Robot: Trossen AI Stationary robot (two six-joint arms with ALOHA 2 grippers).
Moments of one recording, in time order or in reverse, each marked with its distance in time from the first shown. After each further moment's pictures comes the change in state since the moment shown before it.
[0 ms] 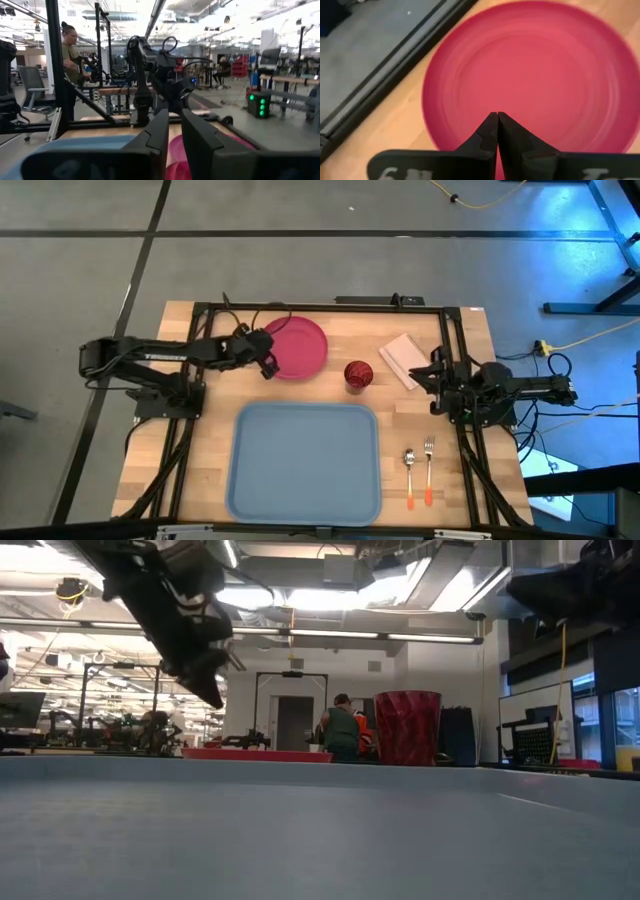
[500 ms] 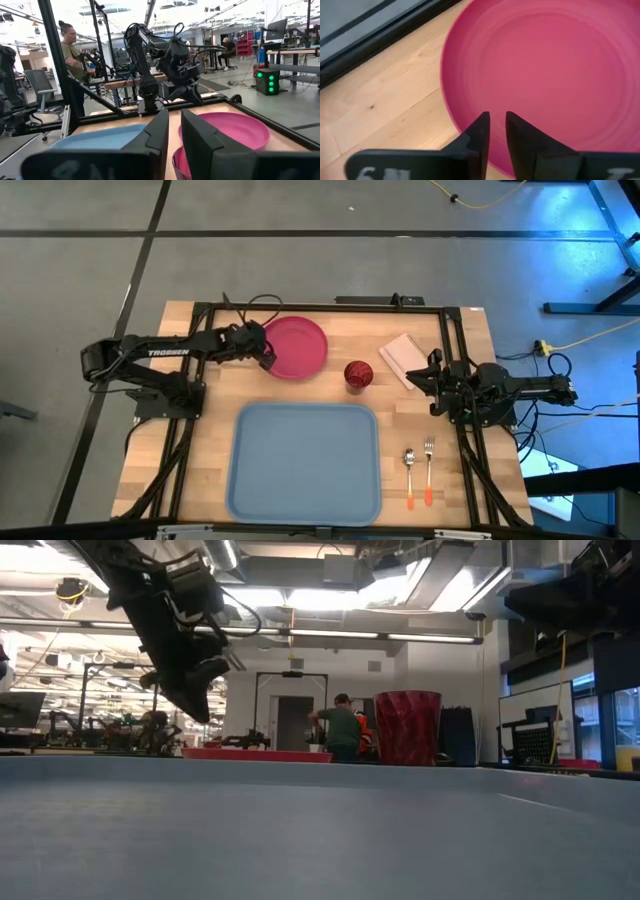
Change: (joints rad) left arm 0.150 0.012 0.000 -0.083 0.104 -0.213; right arm 0.000 0.000 0.000 -0.065 0.000 0.123
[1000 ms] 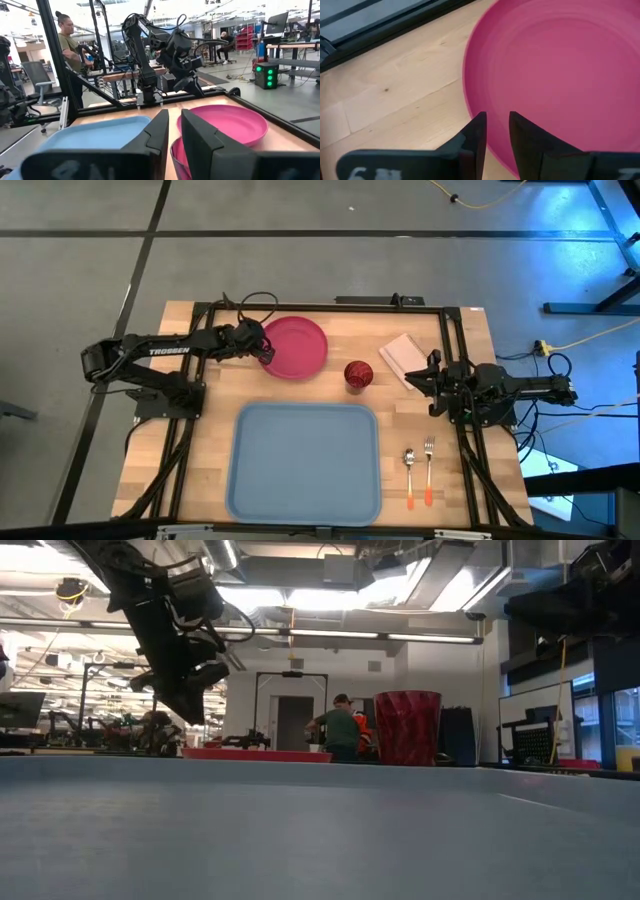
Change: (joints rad) left arm 0.039 0.007 0.000 -0.025 -0.027 -0.107; right arm 0.000 0.000 0.000 -0.042 0.000 0.000
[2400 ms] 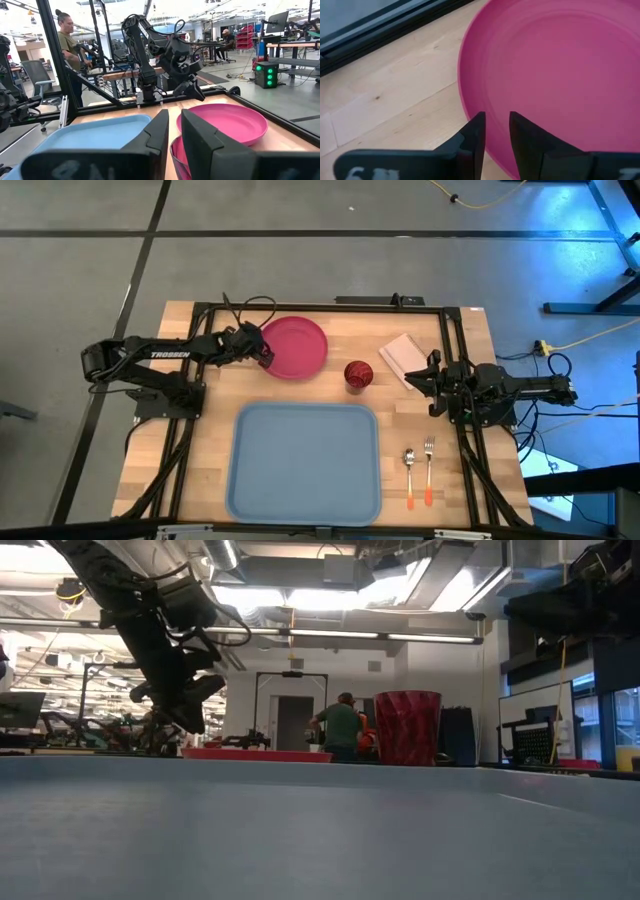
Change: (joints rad) left arm -0.008 0.000 -0.109 0.177 -0.019 0.071; right arm 0.000 0.000 0.000 -0.005 0.000 -0.003
